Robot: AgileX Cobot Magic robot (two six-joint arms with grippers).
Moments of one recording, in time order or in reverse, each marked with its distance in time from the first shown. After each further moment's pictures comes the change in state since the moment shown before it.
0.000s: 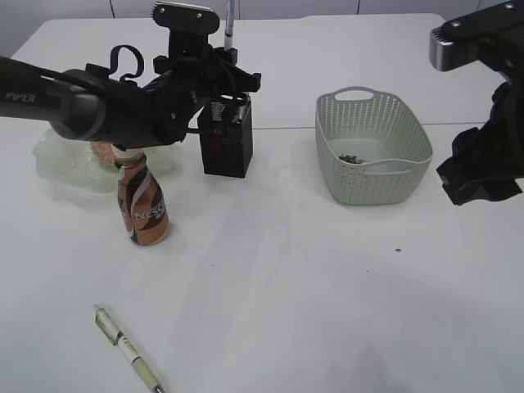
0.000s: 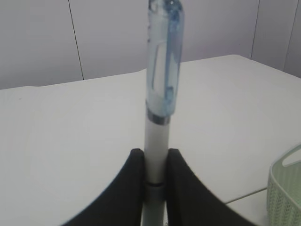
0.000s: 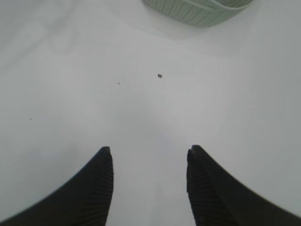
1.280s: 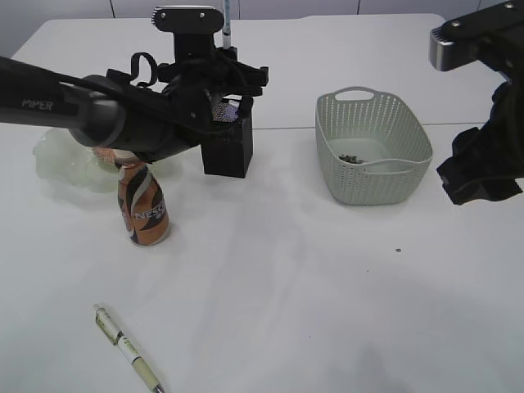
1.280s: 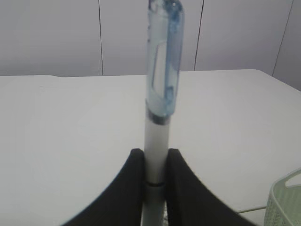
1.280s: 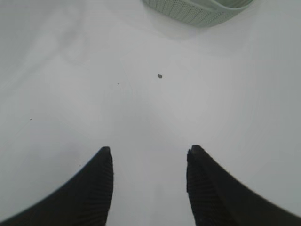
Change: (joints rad) left arm -0.060 0.000 -0.001 -0.266 -0.080 0.120; right arm 0.000 0.000 0.000 0.000 0.000 0.000
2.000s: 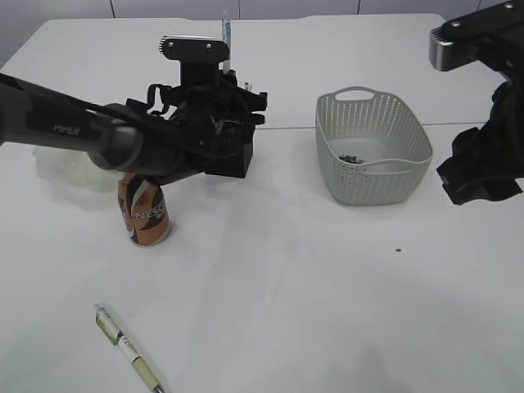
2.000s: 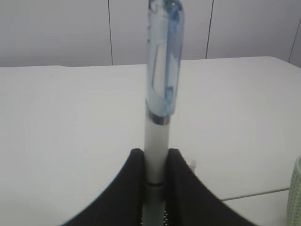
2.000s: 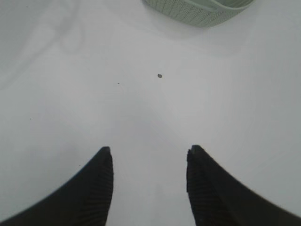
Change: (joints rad) left arm -0.005 0.080 0.000 -0.004 -0.073 0.010; right arm 0.000 0.000 0.000 -0.001 0.000 -0.002
